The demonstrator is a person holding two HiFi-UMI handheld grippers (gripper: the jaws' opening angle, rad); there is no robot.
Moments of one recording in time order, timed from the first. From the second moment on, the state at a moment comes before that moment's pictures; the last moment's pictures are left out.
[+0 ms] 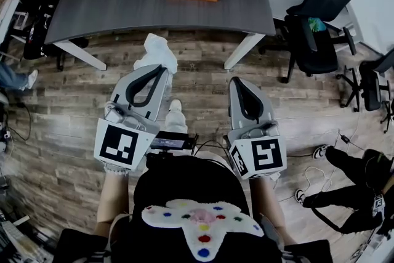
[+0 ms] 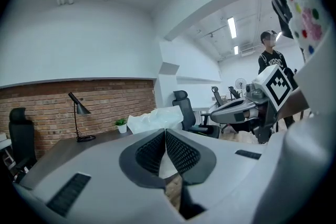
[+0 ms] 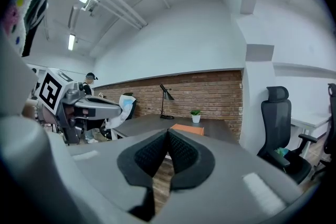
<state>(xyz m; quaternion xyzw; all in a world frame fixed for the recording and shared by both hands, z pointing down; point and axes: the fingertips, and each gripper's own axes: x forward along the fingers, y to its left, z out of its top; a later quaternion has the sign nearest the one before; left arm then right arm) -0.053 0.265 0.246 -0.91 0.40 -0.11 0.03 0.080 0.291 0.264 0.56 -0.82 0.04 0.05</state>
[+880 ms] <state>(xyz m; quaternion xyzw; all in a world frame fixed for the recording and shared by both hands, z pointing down) -0.075 0.022 0.242 -0.93 0.34 -0.13 0.03 0.044 0.052 0.249 0.59 -0.80 0.04 0.09</state>
